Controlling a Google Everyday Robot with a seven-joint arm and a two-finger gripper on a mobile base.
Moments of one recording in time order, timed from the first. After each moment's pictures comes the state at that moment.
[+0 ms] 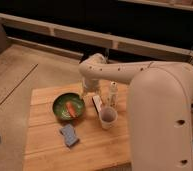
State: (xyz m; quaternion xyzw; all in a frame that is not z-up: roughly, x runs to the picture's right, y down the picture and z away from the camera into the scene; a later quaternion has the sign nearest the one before) arm -0.032 0.041 0.850 -0.24 0.15 0.63 0.72
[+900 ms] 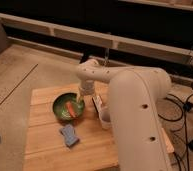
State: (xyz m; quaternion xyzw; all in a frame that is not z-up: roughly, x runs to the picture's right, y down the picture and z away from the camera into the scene) arm -0.057 0.072 0.910 -0.30 0.17 0.58 0.74
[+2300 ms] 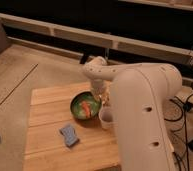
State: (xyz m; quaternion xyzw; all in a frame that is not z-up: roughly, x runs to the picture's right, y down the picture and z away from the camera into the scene) arm 0.033 0.064 0.896 -0.22 0.26 0.58 0.73
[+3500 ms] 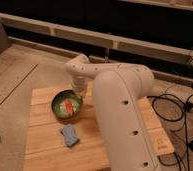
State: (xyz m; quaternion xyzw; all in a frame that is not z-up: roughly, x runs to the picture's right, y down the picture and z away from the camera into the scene) arm -0.095 0.058 0.902 -0.30 0.17 0.52 0.78
